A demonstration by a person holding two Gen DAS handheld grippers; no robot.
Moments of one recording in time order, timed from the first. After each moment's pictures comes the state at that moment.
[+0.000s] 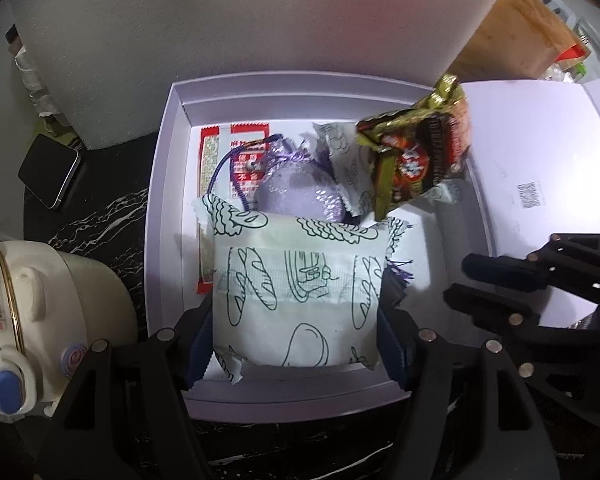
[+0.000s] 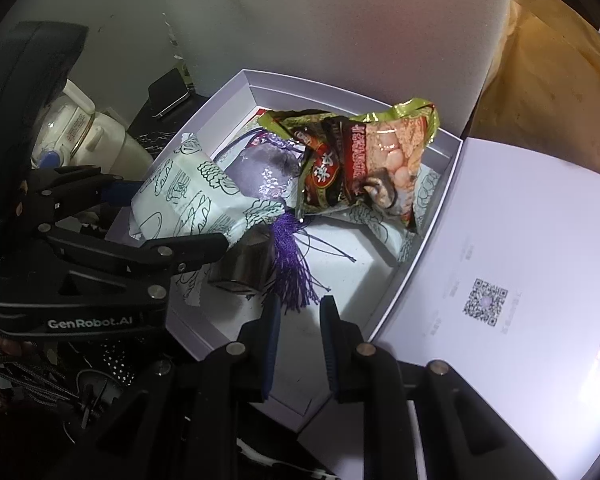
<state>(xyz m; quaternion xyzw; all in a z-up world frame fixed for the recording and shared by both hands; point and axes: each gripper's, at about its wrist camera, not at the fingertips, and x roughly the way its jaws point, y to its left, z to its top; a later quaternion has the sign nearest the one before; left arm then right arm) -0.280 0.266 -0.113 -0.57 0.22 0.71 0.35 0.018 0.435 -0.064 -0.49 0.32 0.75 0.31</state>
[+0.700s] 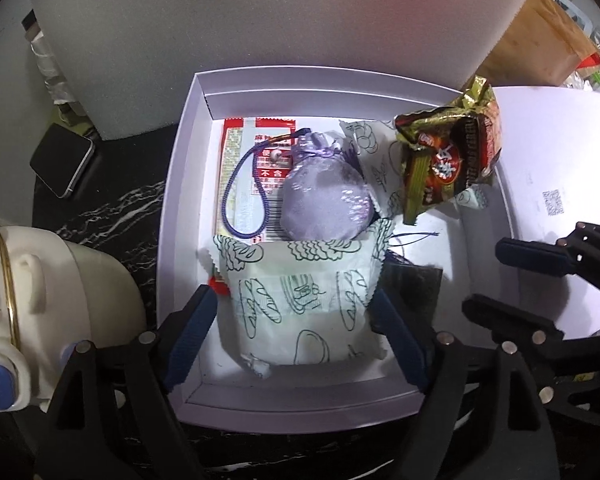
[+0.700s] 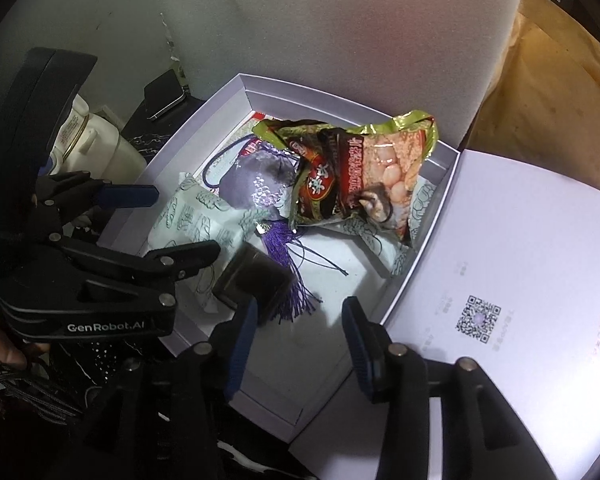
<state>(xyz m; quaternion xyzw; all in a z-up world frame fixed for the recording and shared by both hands) -0.285 0.267 -0.124 -0.57 0.21 0.73 0.32 0.012 0.439 -0.066 -0.49 0.31 0.75 0.32</state>
